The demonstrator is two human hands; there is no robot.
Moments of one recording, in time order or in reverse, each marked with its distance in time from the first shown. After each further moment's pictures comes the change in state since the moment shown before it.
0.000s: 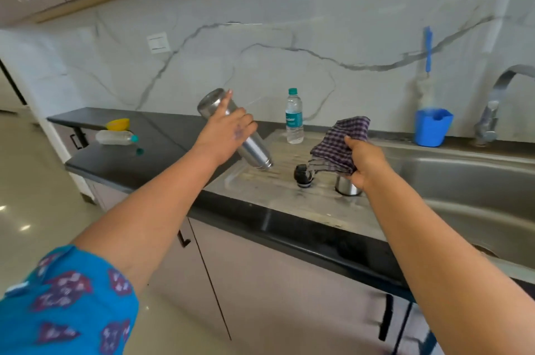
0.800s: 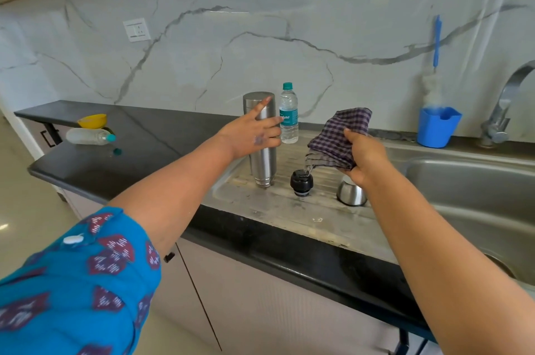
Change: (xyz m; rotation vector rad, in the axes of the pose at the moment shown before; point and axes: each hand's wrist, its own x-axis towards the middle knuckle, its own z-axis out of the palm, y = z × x) left_hand 0.092 0.024 0.051 0.229 0.101 0.437; right_hand 0.048 -0.002 0.020 0.046 0.027 -0.024
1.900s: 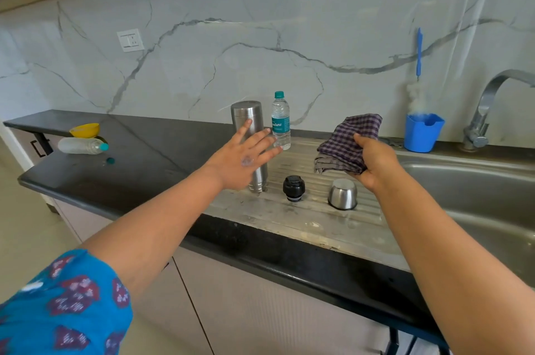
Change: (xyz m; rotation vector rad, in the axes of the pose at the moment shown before) left_hand -0.025 0.041 -0.003 -0.387 0.133 -0.202; right_hand 0.001 -0.017 -0.030 0.048 0.026 -0.014
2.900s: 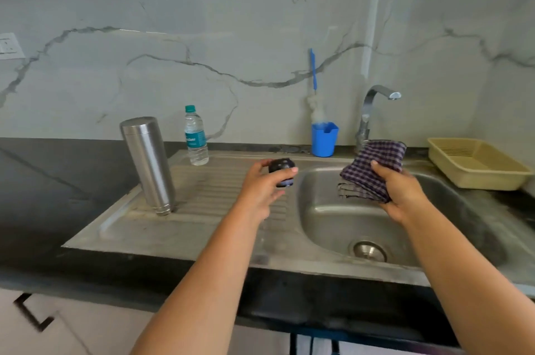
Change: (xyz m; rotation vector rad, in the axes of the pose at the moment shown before) left_hand 0.139 0.181 -0.122 -2.485 0.141 -0.905; right_hand -0.016 -0.066 -0.211 -0.028 0.249 -0.190
